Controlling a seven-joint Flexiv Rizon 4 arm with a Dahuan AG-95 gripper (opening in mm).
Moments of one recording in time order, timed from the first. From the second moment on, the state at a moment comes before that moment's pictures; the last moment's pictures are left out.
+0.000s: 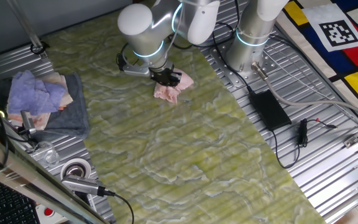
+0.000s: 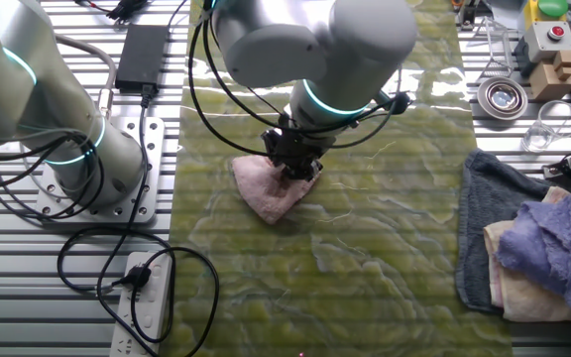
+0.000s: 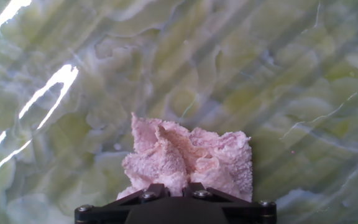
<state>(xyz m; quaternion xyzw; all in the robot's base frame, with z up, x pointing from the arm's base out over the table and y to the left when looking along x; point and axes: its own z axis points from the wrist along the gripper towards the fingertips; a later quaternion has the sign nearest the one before) 0.350 -0.015 0.016 0.41 -0.90 -0.05 0.12</state>
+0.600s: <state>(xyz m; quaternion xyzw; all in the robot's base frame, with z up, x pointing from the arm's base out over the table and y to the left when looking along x) 0.349 -0.024 0.017 0.41 -0.90 -0.06 0.13</state>
